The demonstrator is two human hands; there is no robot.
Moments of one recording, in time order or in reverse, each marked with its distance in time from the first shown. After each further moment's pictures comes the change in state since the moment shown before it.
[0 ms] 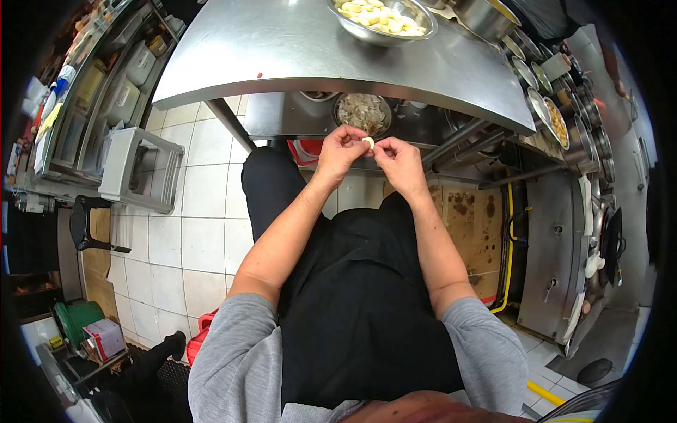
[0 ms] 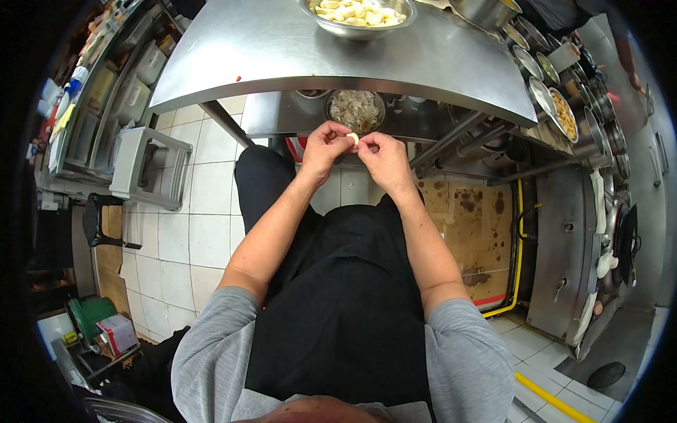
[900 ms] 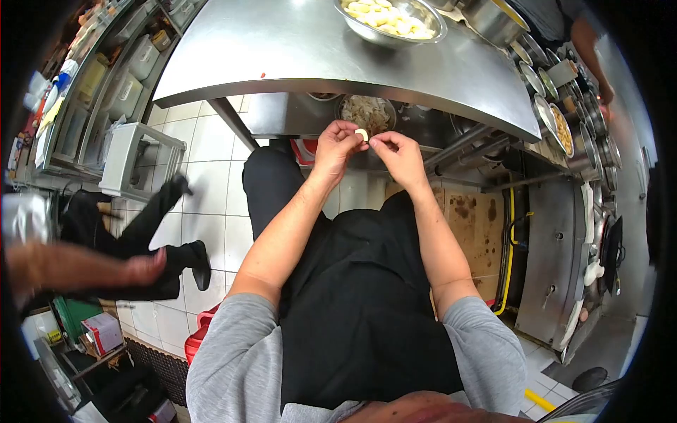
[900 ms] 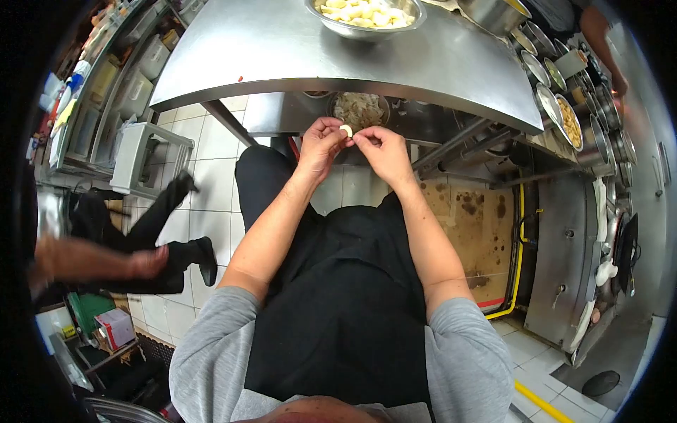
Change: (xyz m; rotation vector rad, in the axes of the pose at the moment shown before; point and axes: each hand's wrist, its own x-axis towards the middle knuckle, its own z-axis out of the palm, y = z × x) left_hand 0.008 0.004 -0.011 -0.190 0.107 -0.058; right_hand 0.023 0.009 0.004 0.085 -0.090 0.022
